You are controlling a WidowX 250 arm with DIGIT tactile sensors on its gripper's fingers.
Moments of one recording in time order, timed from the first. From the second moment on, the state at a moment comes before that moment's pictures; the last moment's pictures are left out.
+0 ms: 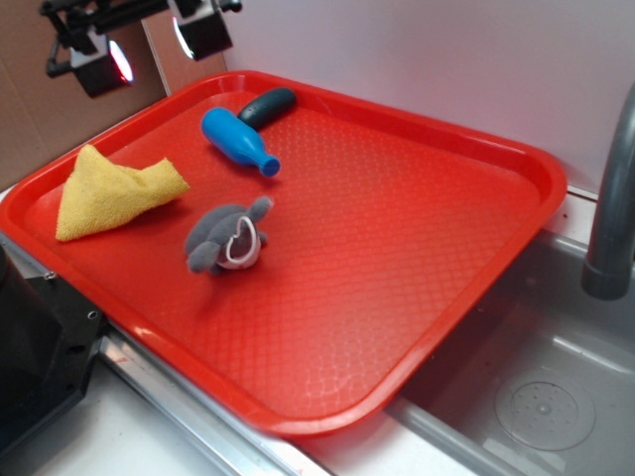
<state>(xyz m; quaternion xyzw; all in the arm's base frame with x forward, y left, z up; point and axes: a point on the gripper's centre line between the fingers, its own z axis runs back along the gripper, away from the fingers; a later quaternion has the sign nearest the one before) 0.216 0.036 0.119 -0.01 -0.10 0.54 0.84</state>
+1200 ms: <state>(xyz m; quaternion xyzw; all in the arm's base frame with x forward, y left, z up) 0.283 0.062 0.021 0.05 -0.10 0.58 0.81</state>
